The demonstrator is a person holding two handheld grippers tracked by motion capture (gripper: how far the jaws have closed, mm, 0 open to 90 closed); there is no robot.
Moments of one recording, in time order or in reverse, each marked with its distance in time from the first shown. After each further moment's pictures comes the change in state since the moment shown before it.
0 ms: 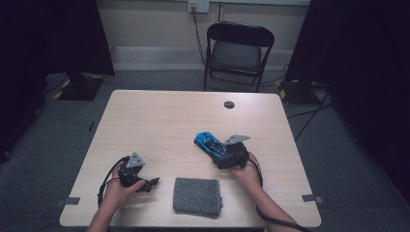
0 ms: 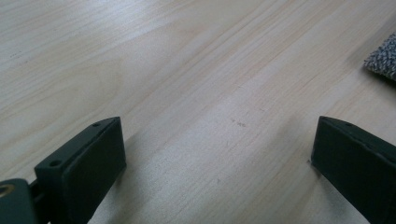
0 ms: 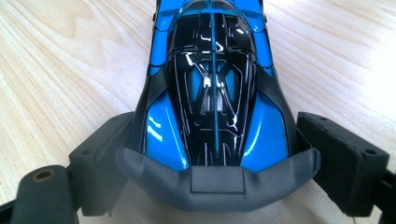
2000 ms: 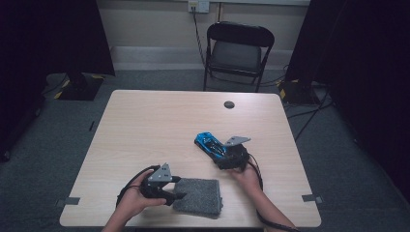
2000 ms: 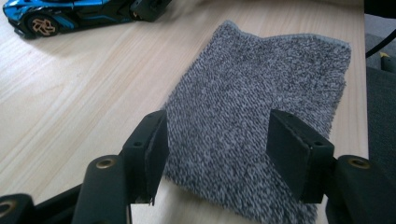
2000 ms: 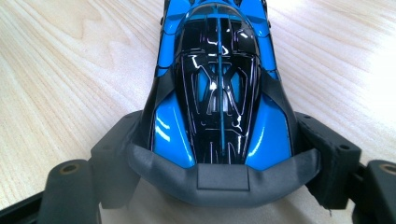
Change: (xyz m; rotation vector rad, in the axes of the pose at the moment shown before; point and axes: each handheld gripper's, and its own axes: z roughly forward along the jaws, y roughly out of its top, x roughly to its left) left arm -0.087 0.045 -0.002 -0.059 -0.351 0.241; right arm 0.003 -0.003 -0.003 -0.024 -0.001 -0.011
